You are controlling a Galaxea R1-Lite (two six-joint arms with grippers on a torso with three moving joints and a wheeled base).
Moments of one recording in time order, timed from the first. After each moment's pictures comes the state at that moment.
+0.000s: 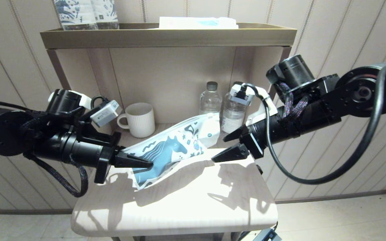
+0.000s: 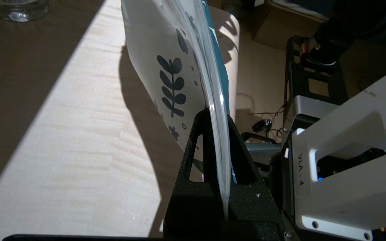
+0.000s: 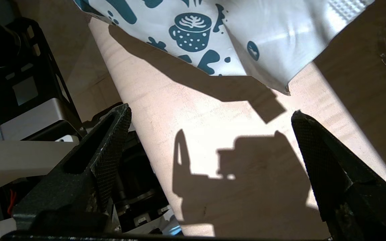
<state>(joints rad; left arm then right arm) -0.27 1.72 -1.09 0.19 -1.08 0.61 0.46 1.80 -1.56 0.48 0.58 -0.32</state>
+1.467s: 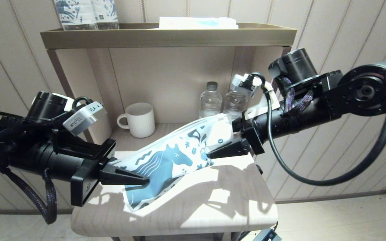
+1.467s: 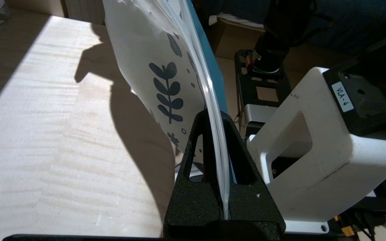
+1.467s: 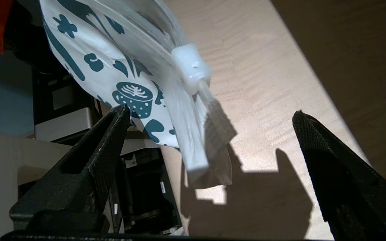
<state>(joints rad) -0.31 1.59 -0.99 0.20 -1.22 0.63 0.46 1.80 -1.56 0.41 0.75 -0.35</state>
